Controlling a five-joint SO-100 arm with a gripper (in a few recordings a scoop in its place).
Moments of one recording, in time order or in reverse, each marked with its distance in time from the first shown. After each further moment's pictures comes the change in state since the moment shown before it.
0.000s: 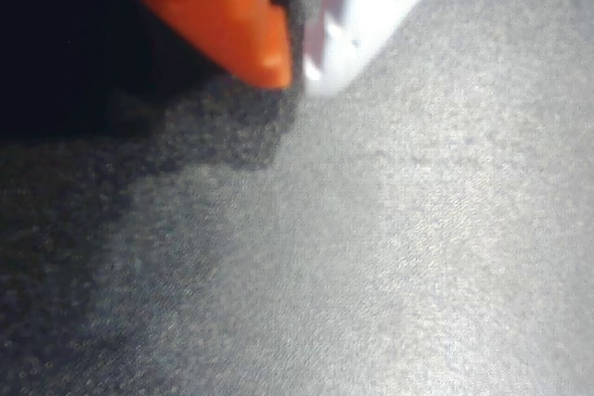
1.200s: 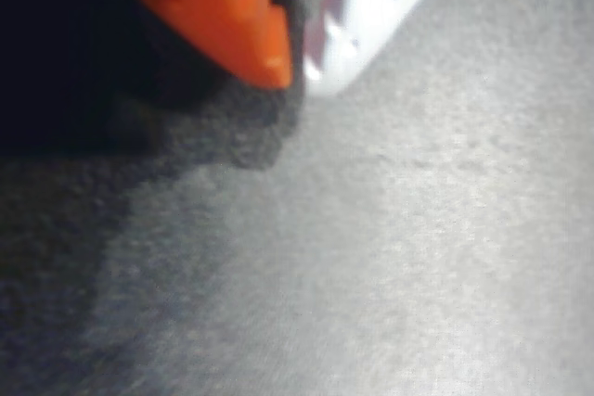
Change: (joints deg) arm 0.1 -1.9 0.0 -1.1 0.0
